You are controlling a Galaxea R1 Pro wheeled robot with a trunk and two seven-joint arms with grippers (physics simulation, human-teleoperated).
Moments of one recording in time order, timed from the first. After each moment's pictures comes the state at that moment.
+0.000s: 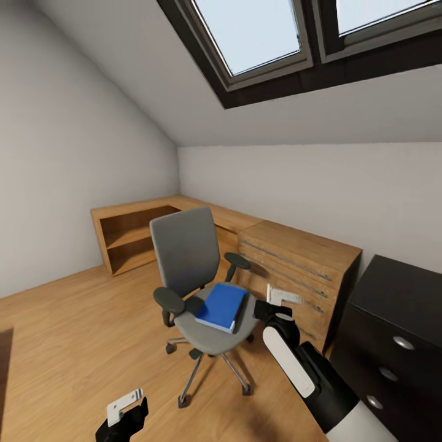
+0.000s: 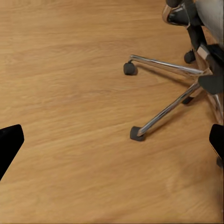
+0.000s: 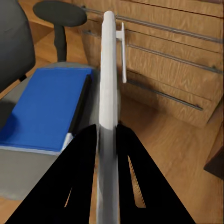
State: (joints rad) left arm -0.12 0.14 -0.41 -0.92 0.71 -0.13 0.46; right arm -0.54 -0.01 0.51 -1.32 -0.74 0.49 -0.87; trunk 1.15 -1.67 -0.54
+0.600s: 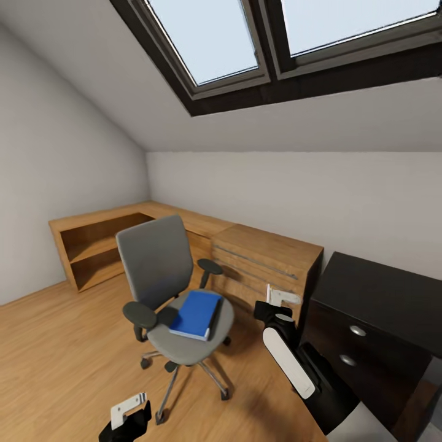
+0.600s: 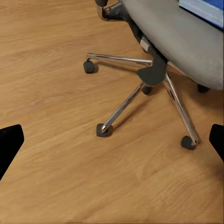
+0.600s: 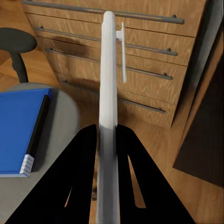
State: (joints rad) left arm -0.12 0.14 -0.45 -0.91 0.71 -0.13 0.46; right arm -0.54 -0.01 0.52 -1.32 -0.74 0.49 -0.87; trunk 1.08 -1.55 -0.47
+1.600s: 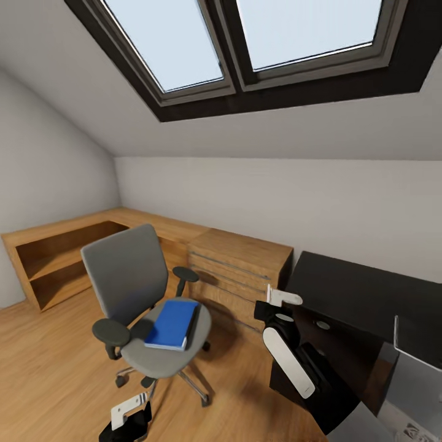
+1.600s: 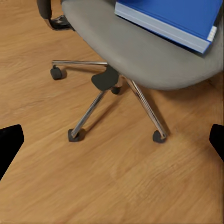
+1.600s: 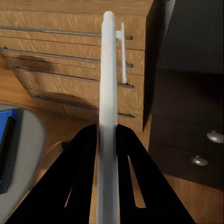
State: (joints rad) left arm -0.12 0.14 -0.45 -0.91 0.71 -0.13 0.46; right arm -0.54 -0.01 0.51 -1.32 -0.74 0.49 -0.87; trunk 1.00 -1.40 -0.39
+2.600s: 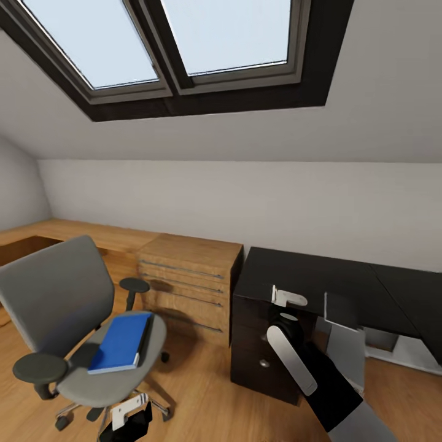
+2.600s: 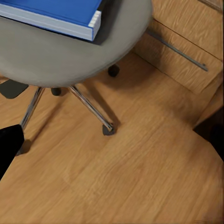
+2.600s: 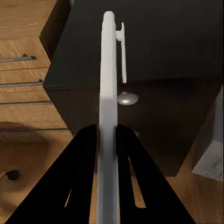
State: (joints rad) left arm -0.12 0.14 -0.46 -0.91 0.71 -0.13 0.46; right arm -0.54 -0.02 0.48 -1.30 -0.74 0.48 -0.87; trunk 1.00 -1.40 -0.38
